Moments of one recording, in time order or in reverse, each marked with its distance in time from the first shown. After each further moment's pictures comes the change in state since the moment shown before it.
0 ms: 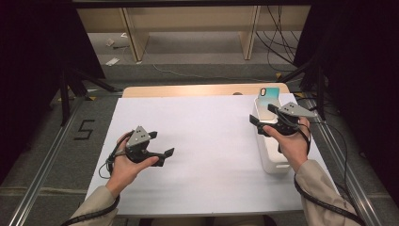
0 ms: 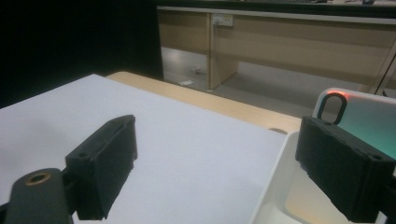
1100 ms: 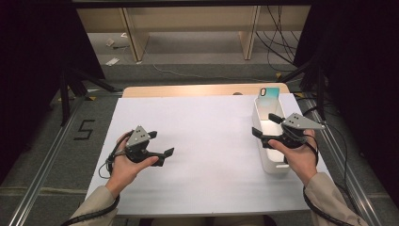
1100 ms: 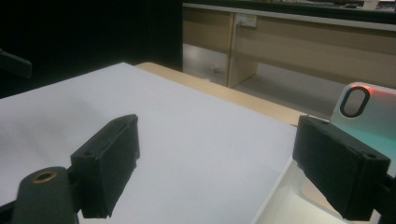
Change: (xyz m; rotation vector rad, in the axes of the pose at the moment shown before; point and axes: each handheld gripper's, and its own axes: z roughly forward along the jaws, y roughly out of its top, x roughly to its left) left arm 0.000 0.000 0.000 -0.003 0.001 -0.003; right arm 0.015 -0.010 -0.031 0.001 0.082 -0.057
